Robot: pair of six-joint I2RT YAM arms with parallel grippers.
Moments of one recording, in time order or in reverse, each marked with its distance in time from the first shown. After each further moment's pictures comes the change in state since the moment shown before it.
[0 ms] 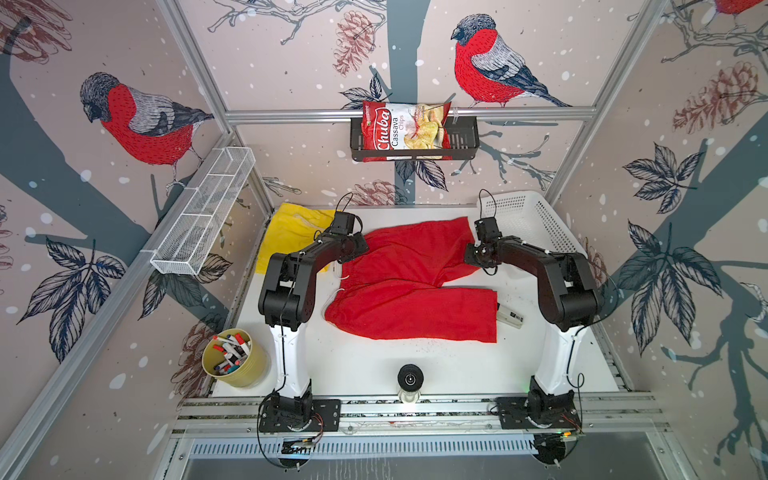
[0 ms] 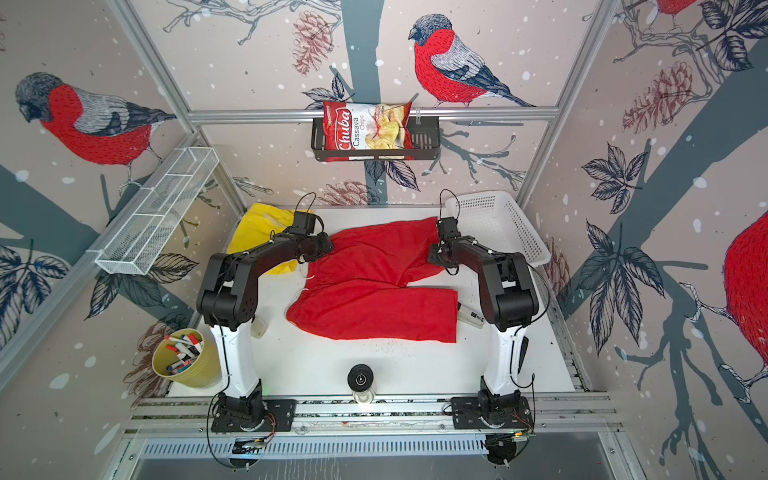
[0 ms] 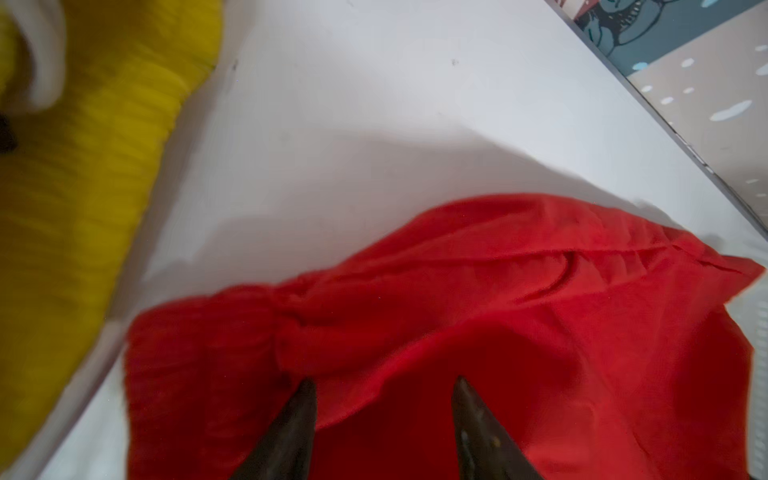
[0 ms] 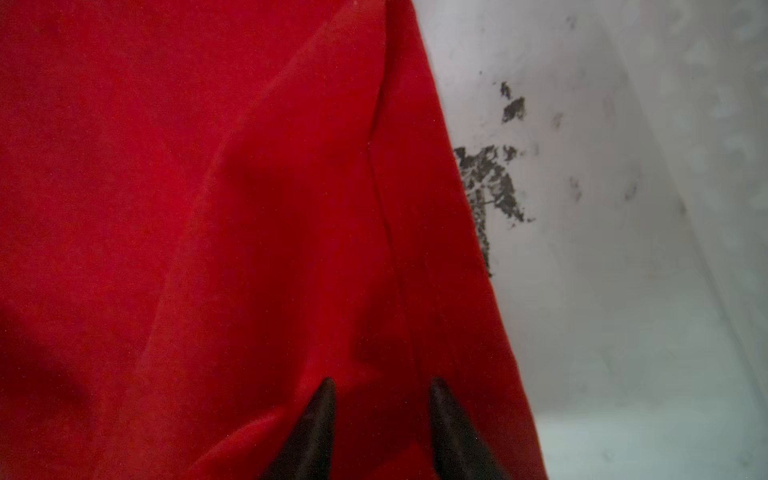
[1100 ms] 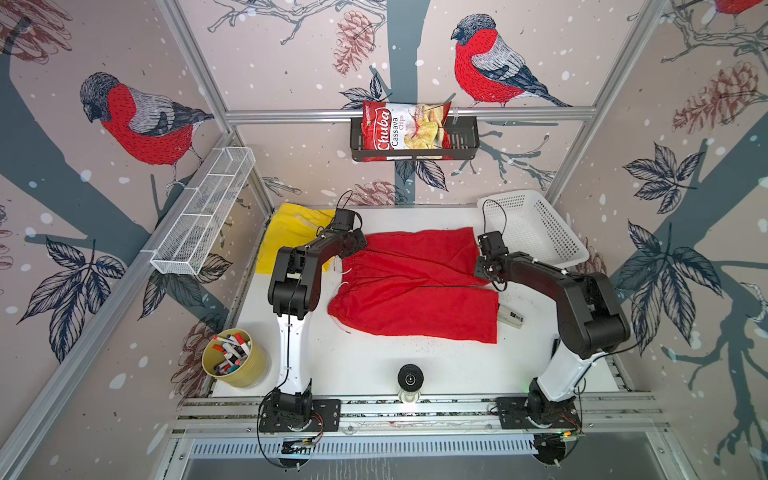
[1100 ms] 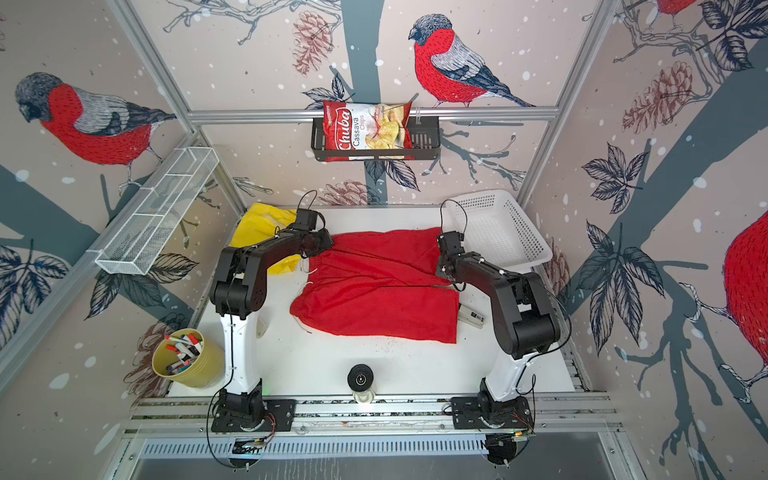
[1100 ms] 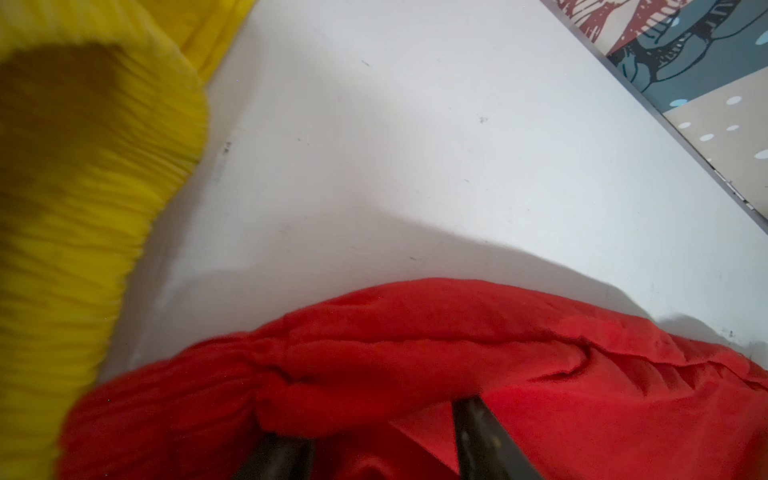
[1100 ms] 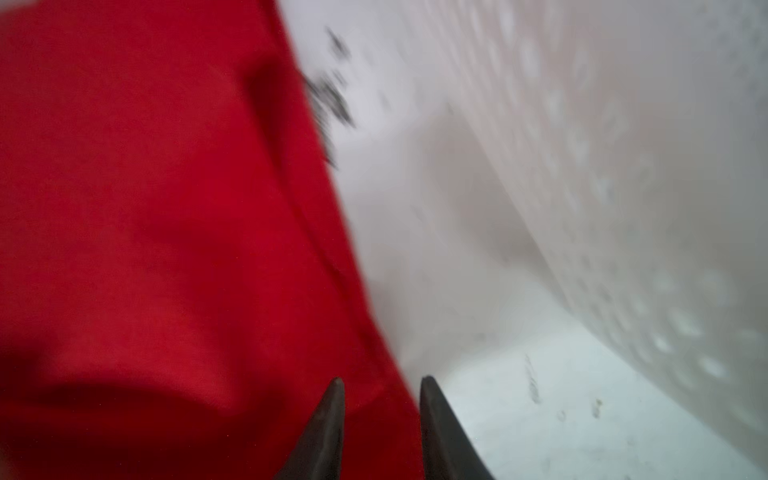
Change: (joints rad) left arm 0.018 0.116 0.114 -0.001 -0.022 0.019; right arm 0.045 -0.257 -0.216 0.012 0.262 0.037
